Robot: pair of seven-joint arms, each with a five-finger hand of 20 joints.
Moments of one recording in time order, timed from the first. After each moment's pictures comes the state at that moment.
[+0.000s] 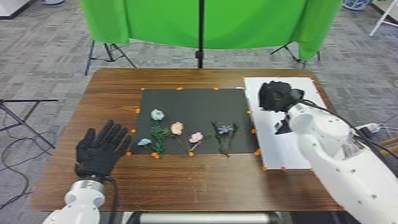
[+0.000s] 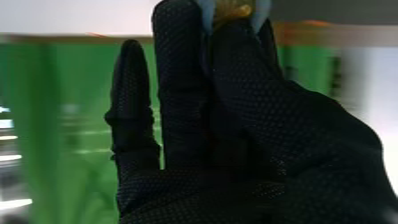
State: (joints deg) left arm 120.9 -64.1 -88.1 -116.8 2.6 14.9 16.3; right arm -79.7 -53.5 69.0 -101.4 -140.2 -15.3 8.0
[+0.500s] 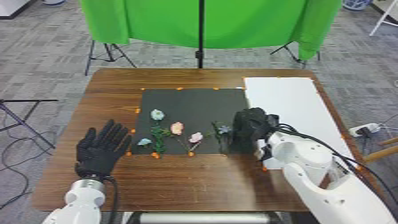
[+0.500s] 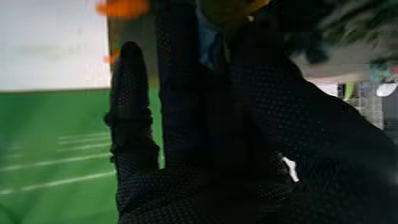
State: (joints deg) left arm 120.7 -63.8 -87.8 -117.3 3.6 16.3 16.3; right arm -88.5 -55.3 66.9 -106.9 -143.5 -17.1 3.9
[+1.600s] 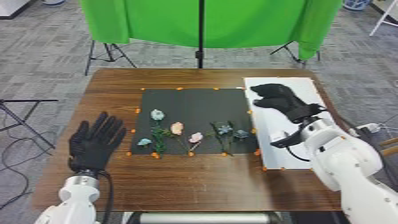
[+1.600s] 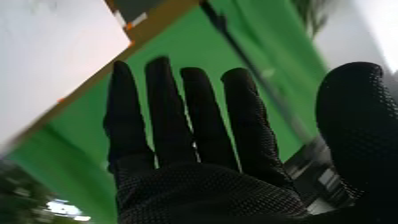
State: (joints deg) left arm 119.6 -63.1 -89.7 -115.9 5.8 10.3 16.8; right arm -96.3 -57.5 85.3 -113.4 -103.1 -8.3 10.2
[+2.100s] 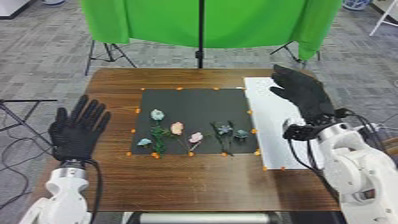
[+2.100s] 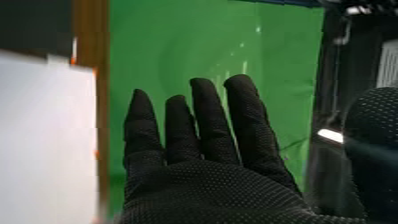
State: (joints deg) left arm 117.1 -61.9 -92.5 -113.3 9.3 3.8 20.9; right arm -101.0 -63.3 93.2 -114.0 -62.0 -3.8 7.7
